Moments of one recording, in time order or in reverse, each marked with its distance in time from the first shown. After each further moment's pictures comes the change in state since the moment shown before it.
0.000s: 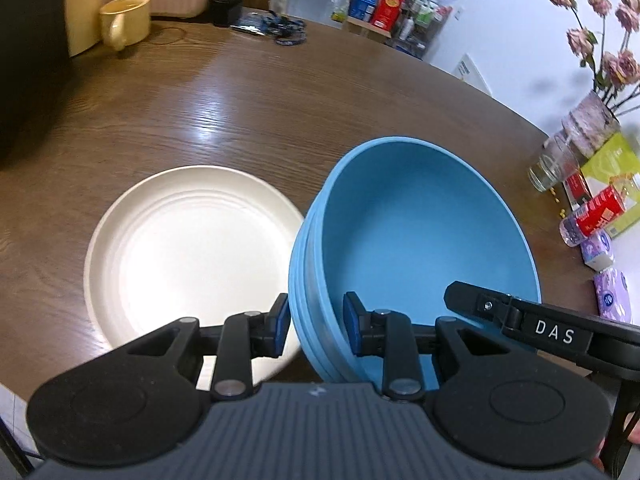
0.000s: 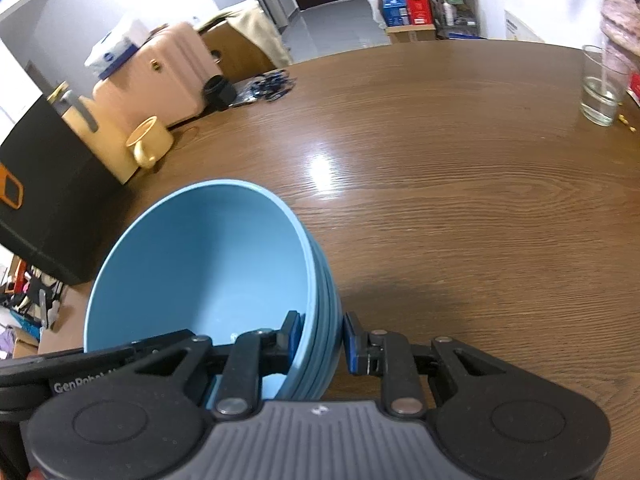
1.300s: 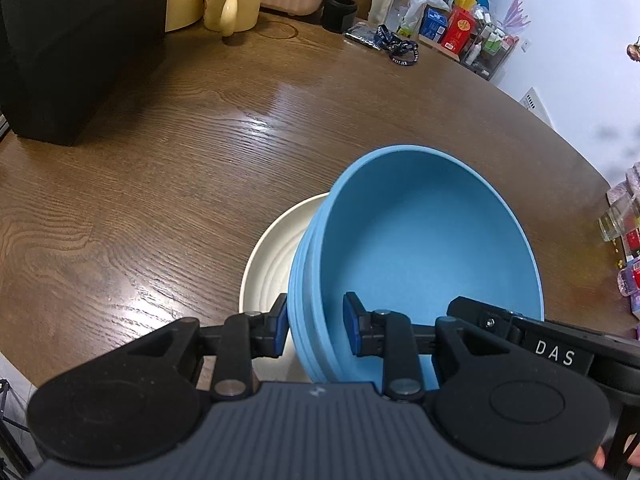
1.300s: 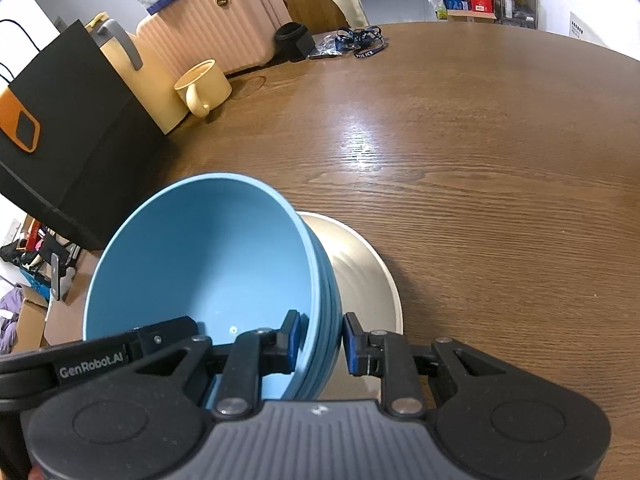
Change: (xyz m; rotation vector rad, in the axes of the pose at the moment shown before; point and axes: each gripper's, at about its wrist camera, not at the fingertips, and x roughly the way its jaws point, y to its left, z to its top) left arm 0.003 0.115 0.018 -0.123 -0.022 0.101; right arm 0.077 0.100 0.002 -0.091 0.082 0.049
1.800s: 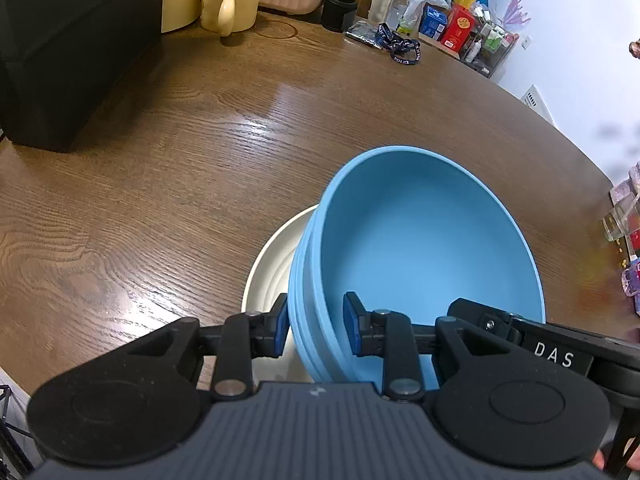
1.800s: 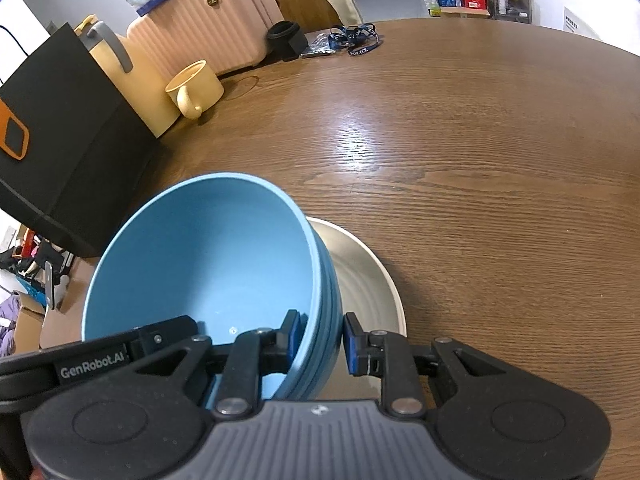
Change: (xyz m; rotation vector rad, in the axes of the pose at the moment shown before) left arm 0.007 0.002 0.006 0.012 0.002 0.003; right arm 0.007 0.000 0.001 0.023 0.001 -0.011
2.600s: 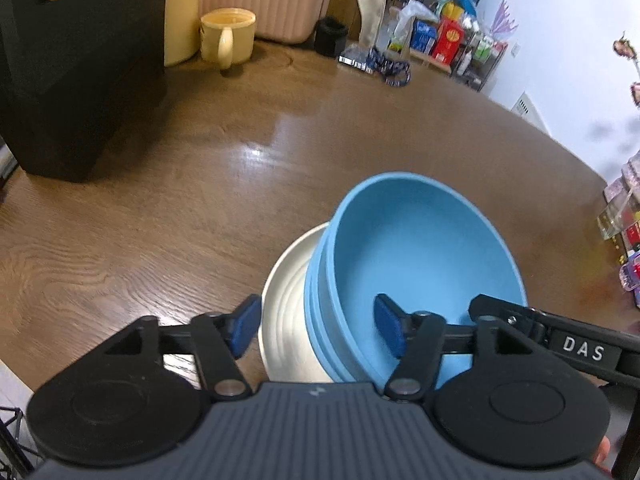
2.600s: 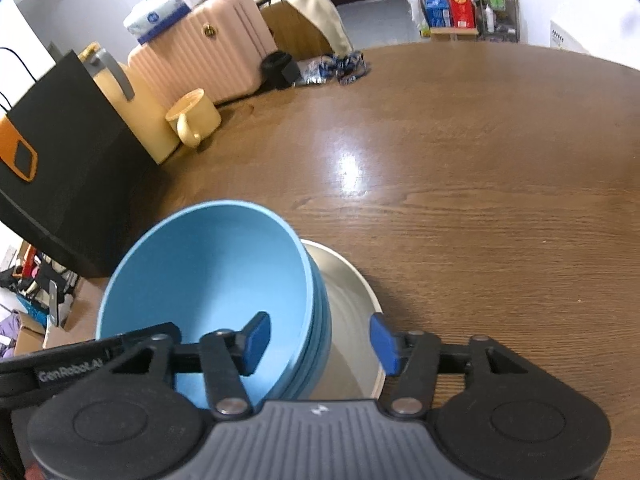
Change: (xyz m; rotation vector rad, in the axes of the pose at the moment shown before) left arm -0.031 0.002 0.001 0.050 -0.082 0.009; right arm -0.034 -0.007 -0.006 0.013 -0.109 -0.005
